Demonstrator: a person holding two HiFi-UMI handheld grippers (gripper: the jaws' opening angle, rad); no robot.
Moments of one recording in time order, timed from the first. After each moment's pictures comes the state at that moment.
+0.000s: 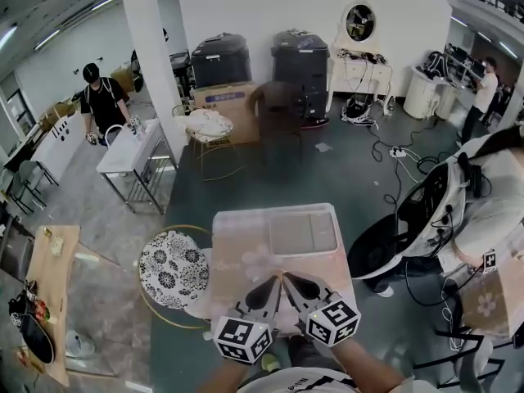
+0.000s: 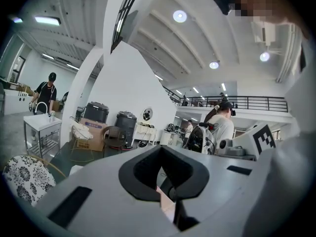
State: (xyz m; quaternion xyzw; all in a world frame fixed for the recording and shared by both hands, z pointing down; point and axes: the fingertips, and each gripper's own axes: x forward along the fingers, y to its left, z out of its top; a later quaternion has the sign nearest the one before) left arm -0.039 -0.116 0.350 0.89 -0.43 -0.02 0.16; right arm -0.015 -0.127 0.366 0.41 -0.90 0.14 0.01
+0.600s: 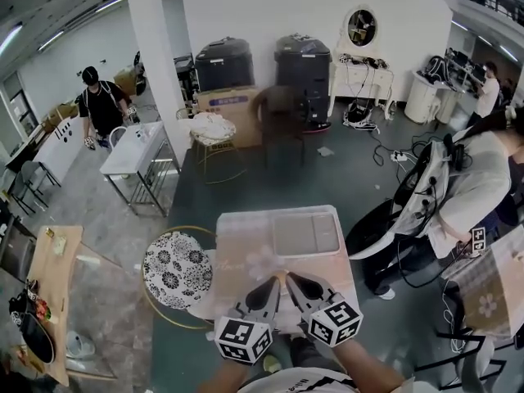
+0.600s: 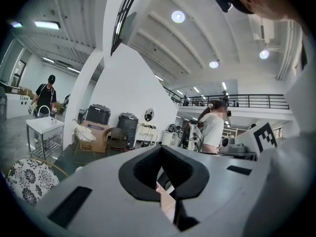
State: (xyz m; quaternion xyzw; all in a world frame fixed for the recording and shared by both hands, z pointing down) left arm -0.055 -0.107 0.347 0.88 -0.44 -0.02 0.16; right arm -0.021 -0.119 0.359 0.42 -0.90 0.13 0.01
